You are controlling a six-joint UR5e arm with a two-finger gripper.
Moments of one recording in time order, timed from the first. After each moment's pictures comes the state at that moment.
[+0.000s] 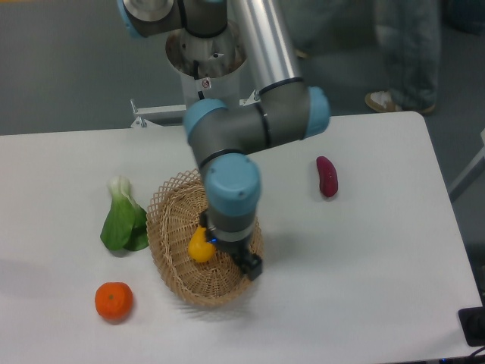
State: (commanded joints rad) arm 2.22 -2.06 -1.54 -1.13 1.53 1.04
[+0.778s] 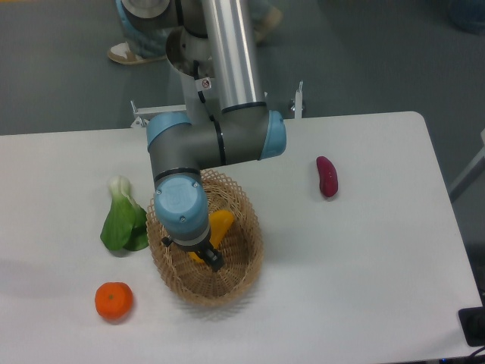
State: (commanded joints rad) arm 2.16 -2.10 -1.61 -1.16 1.61 0.95
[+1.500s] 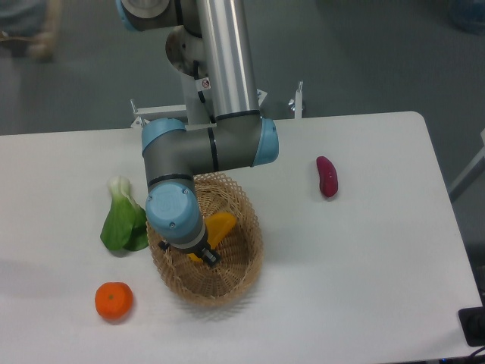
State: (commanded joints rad) arm 2.16 -2.09 -1.59 -1.16 1.64 0.95
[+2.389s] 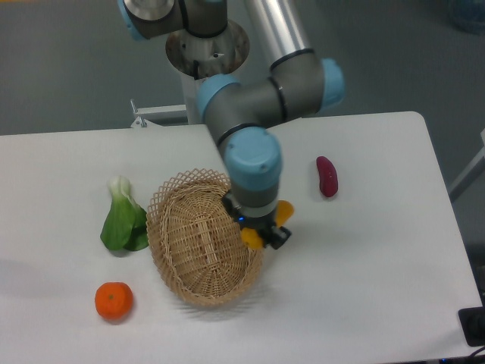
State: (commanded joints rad) arm 2.46 -1.96 -1.49 -1.18 1.53 1.13
